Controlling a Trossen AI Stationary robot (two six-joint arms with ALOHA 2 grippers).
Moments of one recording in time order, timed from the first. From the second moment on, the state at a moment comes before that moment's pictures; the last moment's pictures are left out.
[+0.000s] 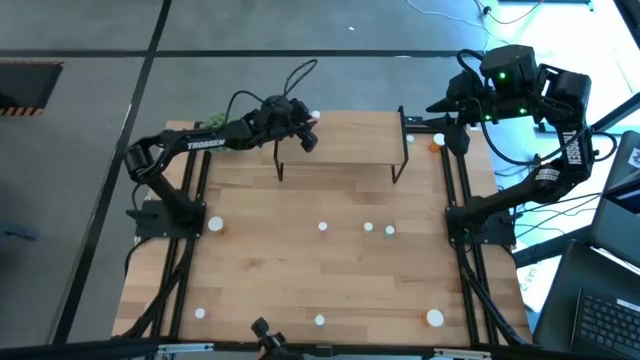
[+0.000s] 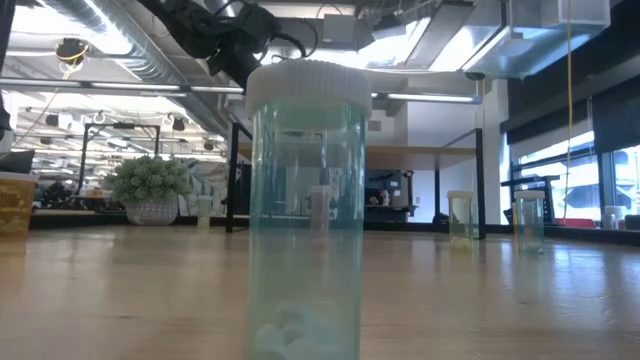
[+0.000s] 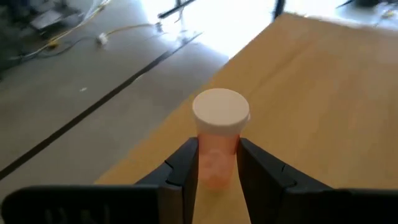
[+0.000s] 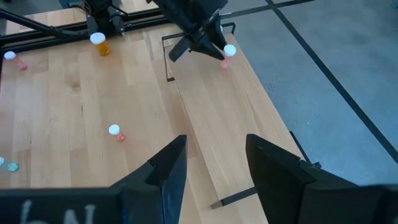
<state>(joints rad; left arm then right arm) 0.56 1.60 1.11 0.13 -0.20 0.00 -0.49 1.38 2.25 -1.57 -0.10 -0.14</state>
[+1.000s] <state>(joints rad) 0.56 1.61 1.11 0.09 -0.27 -0.07 -0.49 1.38 2.25 -1.57 -0.10 -0.14</state>
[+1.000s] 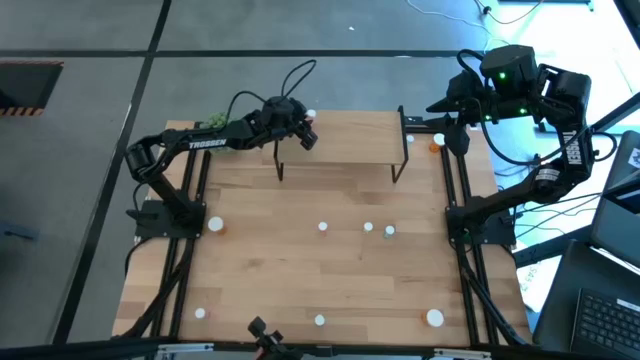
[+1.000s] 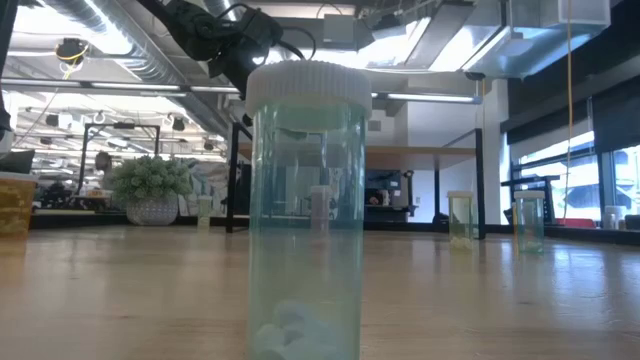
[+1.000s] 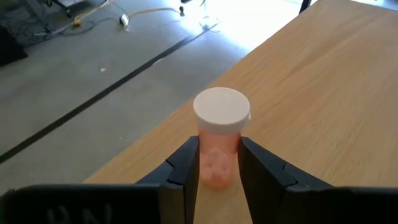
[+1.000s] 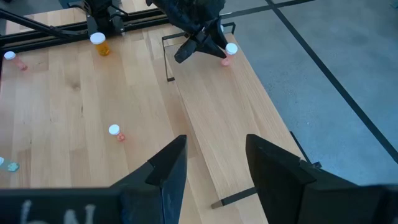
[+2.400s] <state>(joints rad) 0.56 1.61 1.11 0.09 -0.27 -0.07 -0.49 1.38 2.25 -1.57 -0.10 -0.14</state>
